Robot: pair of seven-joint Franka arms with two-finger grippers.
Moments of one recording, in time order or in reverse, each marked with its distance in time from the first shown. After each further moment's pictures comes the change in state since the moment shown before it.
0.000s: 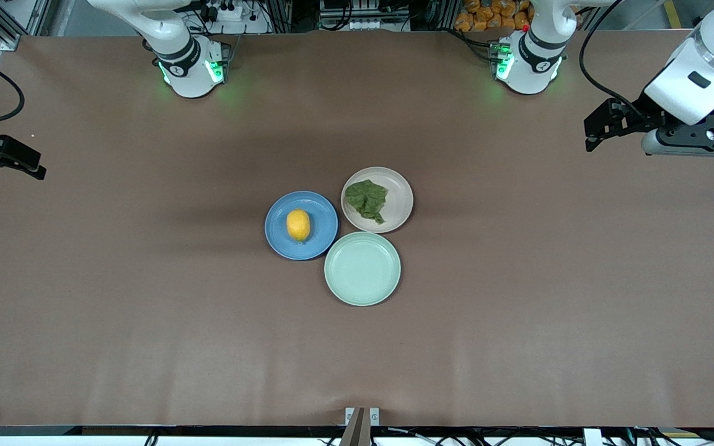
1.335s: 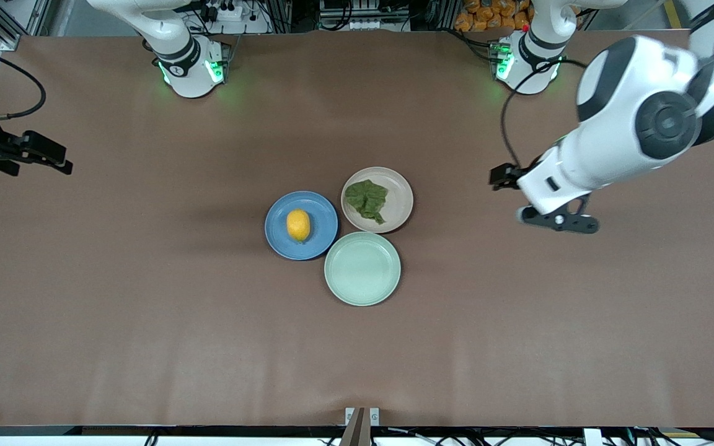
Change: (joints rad) left arm -0.140 0.259 -0.021 -0.050 -0.131 0.135 -0.092; right arm 0.030 0.004 0.013 0.000 0.088 -0.047 0.002
